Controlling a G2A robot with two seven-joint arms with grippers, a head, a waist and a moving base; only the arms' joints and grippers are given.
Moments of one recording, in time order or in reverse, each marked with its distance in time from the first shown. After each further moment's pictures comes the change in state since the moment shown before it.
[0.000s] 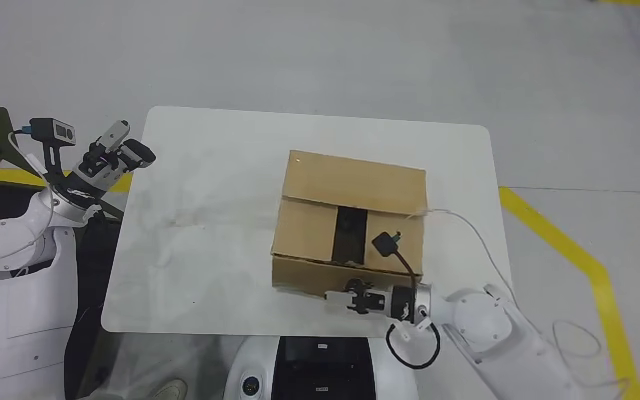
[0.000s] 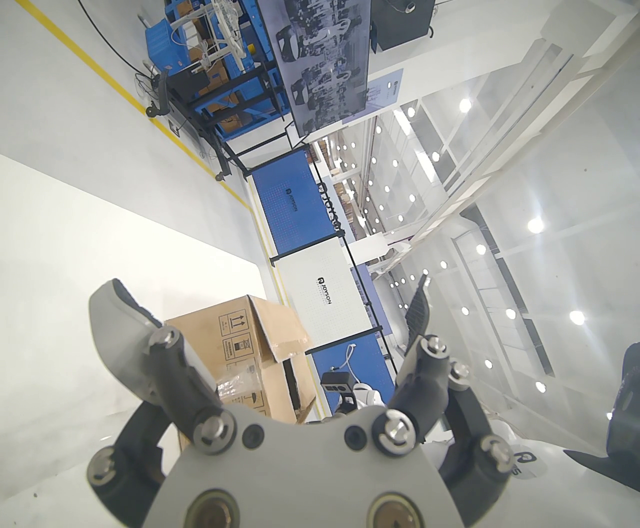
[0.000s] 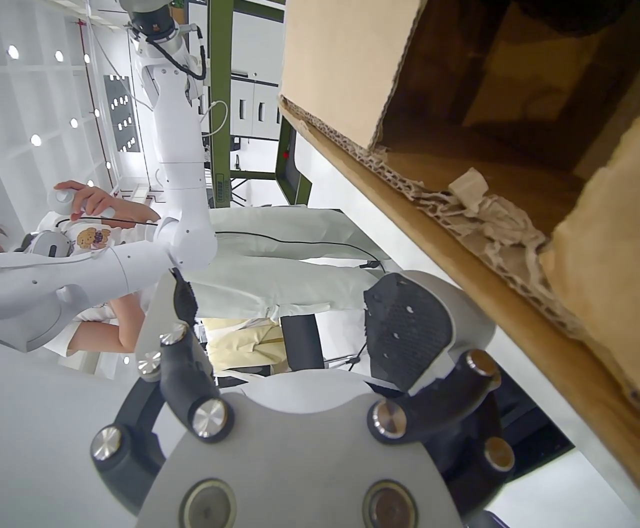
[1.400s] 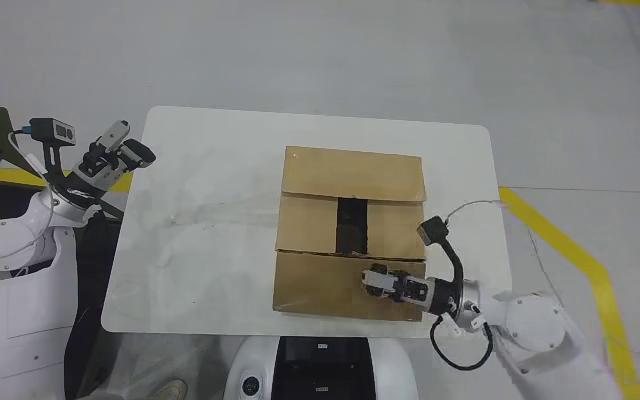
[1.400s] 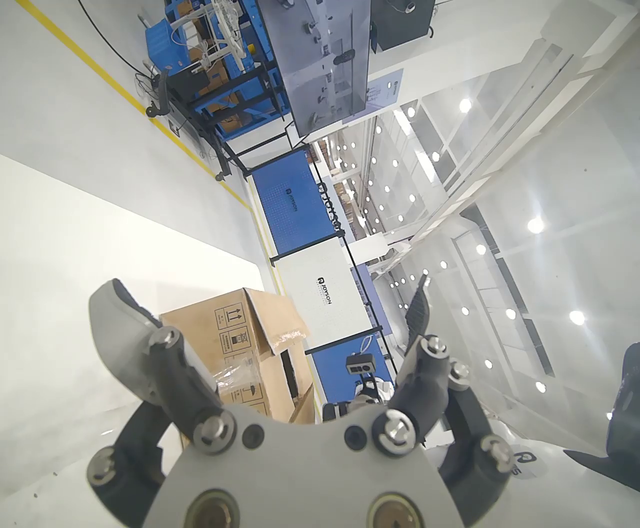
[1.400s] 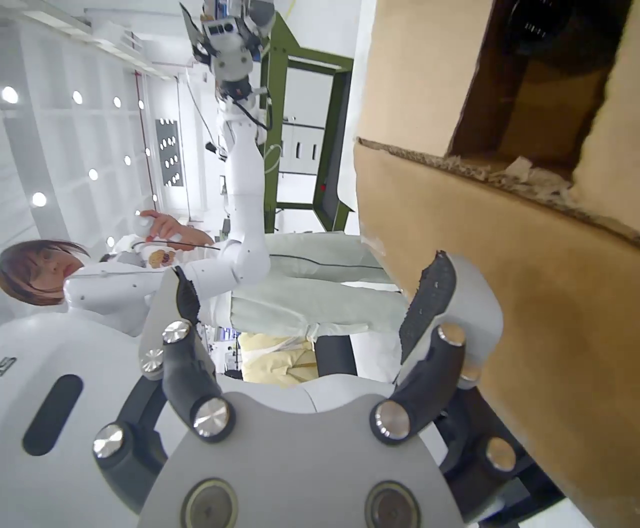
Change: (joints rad) left arm 0.000 0.000 0.000 0.000 0.000 0.000 0.000; right arm -0.176 0.045 0.307 -0.164 0.233 0.025 0.009
